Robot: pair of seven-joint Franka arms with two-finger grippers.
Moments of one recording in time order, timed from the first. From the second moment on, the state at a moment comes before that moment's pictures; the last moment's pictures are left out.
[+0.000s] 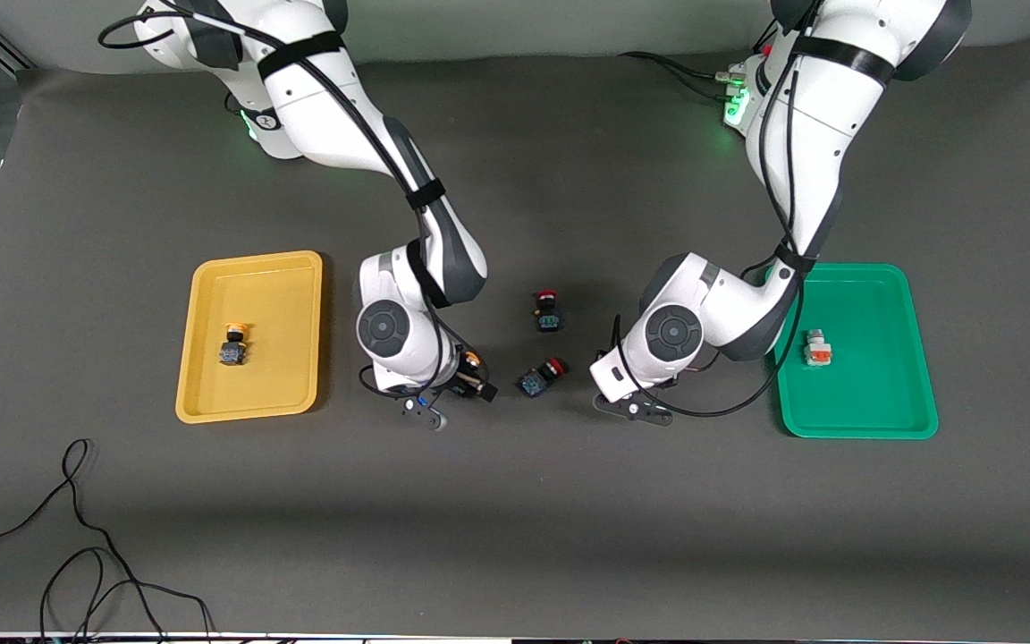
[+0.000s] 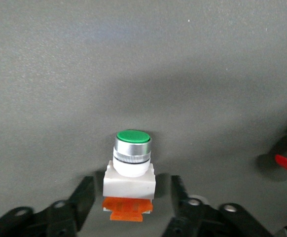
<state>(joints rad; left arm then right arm) -0.31 0.74 -0.23 -1.64 0.11 2.30 -0.33 0.89 0.85 -0.41 -1.52 0.61 2.29 0.77</state>
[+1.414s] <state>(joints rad) 0.34 0.42 -0.21 -1.82 0.18 1.97 -0.11 0.87 0.55 -0.72 -1.47 0.59 1.72 0.52</state>
